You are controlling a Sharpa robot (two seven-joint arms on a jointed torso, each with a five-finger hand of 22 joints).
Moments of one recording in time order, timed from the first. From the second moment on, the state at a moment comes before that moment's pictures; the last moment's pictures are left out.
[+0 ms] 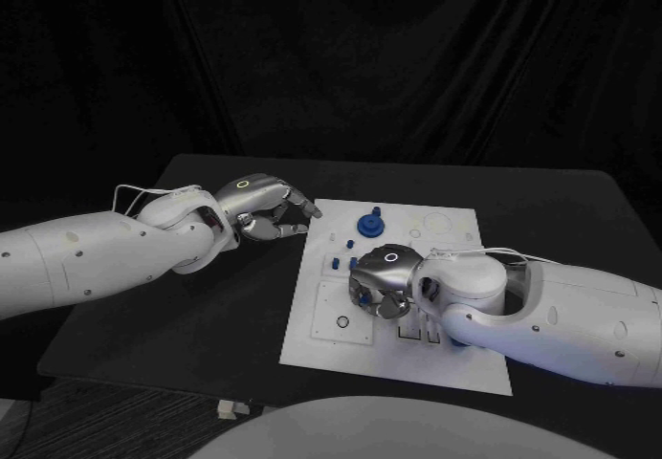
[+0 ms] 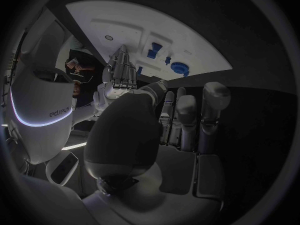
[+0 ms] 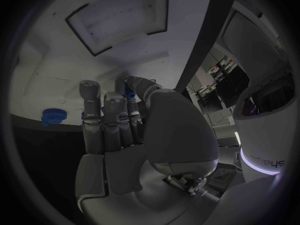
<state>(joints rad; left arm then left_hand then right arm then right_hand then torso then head) 1.24 -0.94 -0.21 1.46 -1.43 -0.46 0.37 1.45 -0.14 0.41 0.21 0.13 0.90 0.01 0.07 0.11 0.90 0.06 0.34 0.13 1.34 -0.02 1.15 0.98 0.11 1.33 0.09 0.83 1.31 1.15 -0.63 -0.21 1.67 -1.81 -0.04 -0.16 1.40 -0.14 0.45 0.02 0.33 1.06 0.13 0.14 0.26 1.14 0.05 0.35 0.29 1.36 -0.02 1.03 0.98 0.13 1.27 0.09 0.71 1.31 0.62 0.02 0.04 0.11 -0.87</state>
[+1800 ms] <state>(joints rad) 1.24 -0.94 -0.21 1.46 -1.43 -0.46 0.37 1.45 -0.14 0.41 0.21 0.13 0.90 0.01 0.07 0.11 0.90 0.06 0.34 0.13 1.34 -0.02 1.15 0.98 0.11 1.33 0.09 0.83 1.31 1.15 -0.65 -0.21 1.67 -1.81 -0.04 -0.16 1.38 -0.15 0.45 0.04 0.28 1.03 0.11 0.11 0.24 1.13 0.05 0.34 0.28 1.32 -0.03 0.85 0.83 0.15 1.23 0.08 0.51 1.31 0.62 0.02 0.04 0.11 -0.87</state>
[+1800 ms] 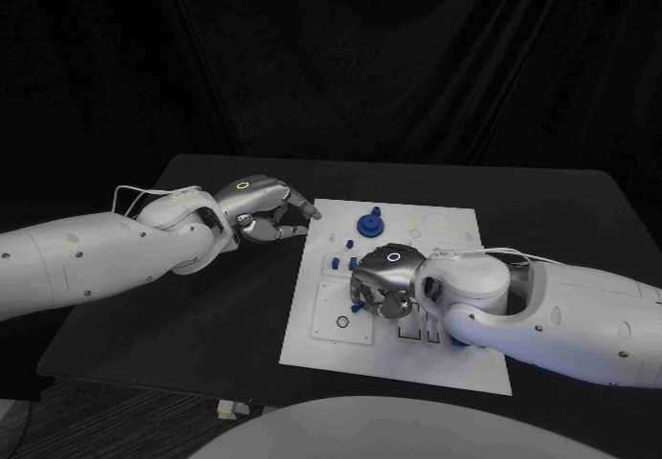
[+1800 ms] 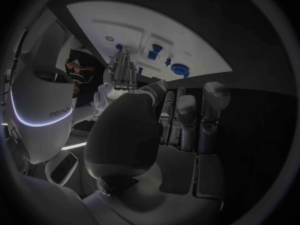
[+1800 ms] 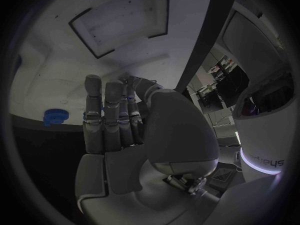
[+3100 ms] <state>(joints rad) 1.24 -0.95 -0.21 1.46 -1.43 -0.45 0.37 1.45 -0.14 0.41 0.21 0.13 0.90 0.01 0.07 0.11 0.90 0.06 0.34 0.13 1.34 -0.02 1.15 0.98 0.11 1.33 0.09 0.83 1.31 1.22 -0.68 -0.21 1.78 -1.86 -0.09 -0.17 1.32 -0.16 0.19 0.23 0.23 0.99 0.06 0.14 0.27 1.46 -0.02 1.56 1.30 1.46 -0.06 1.57 1.31 0.09 1.44 0.05 1.12 1.31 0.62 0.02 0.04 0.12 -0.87</state>
